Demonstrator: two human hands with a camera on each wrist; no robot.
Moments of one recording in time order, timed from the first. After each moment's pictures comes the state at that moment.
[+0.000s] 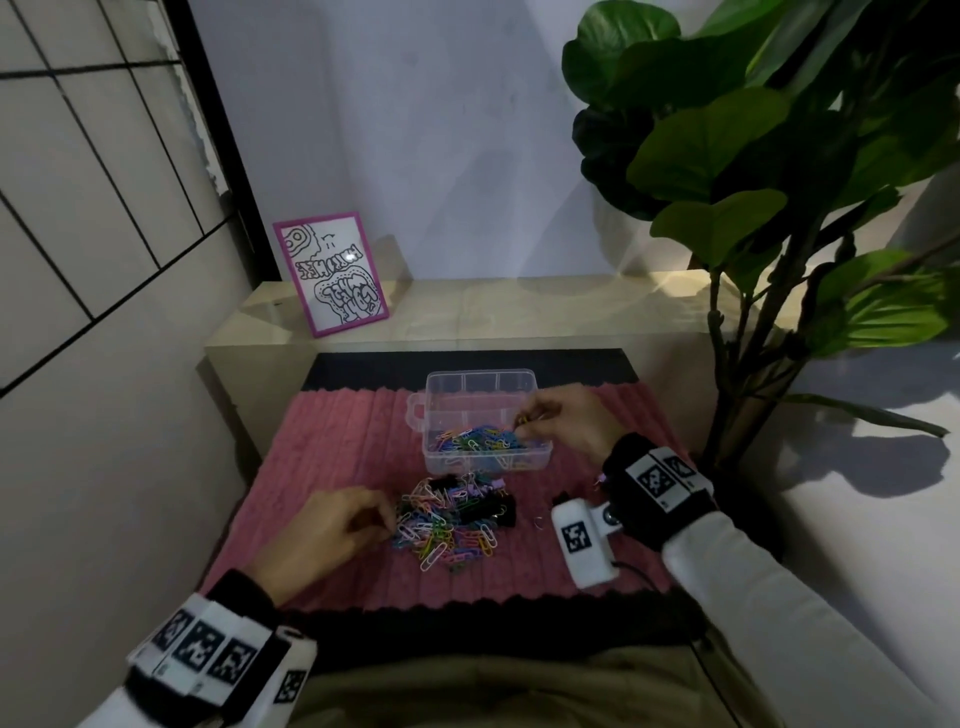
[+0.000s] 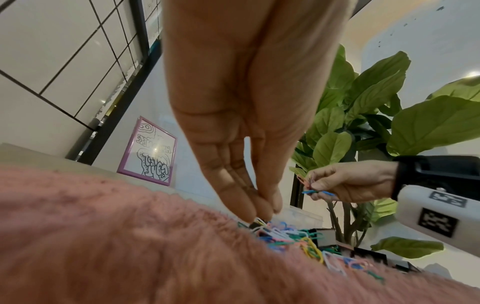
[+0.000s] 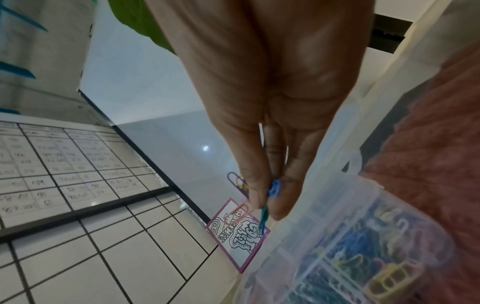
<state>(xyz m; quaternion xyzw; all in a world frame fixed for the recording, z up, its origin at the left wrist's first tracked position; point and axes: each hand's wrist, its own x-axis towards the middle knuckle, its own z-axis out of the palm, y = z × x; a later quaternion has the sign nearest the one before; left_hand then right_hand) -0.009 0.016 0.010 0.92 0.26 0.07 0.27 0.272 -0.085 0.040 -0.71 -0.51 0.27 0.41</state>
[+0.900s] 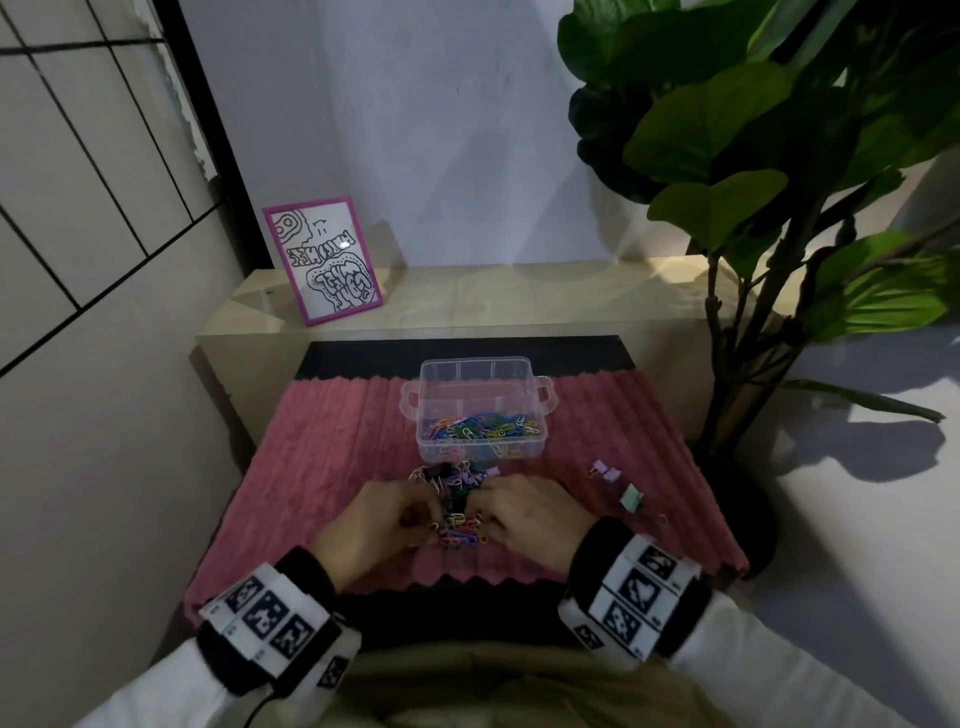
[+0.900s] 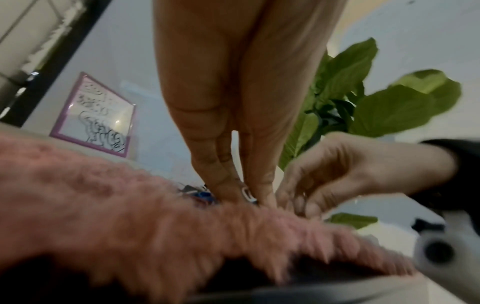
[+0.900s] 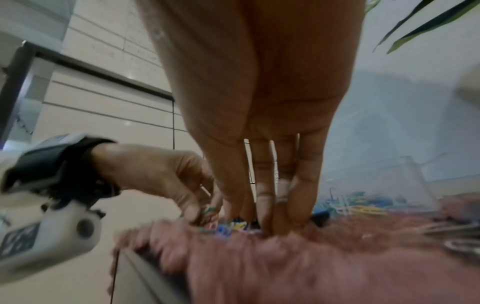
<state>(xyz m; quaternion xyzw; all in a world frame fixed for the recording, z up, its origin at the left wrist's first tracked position) 0.032 -0.010 0.004 0.92 0.24 0.05 0.31 0.191 -0.129 0.018 -0.69 -0.71 0.11 0.06</state>
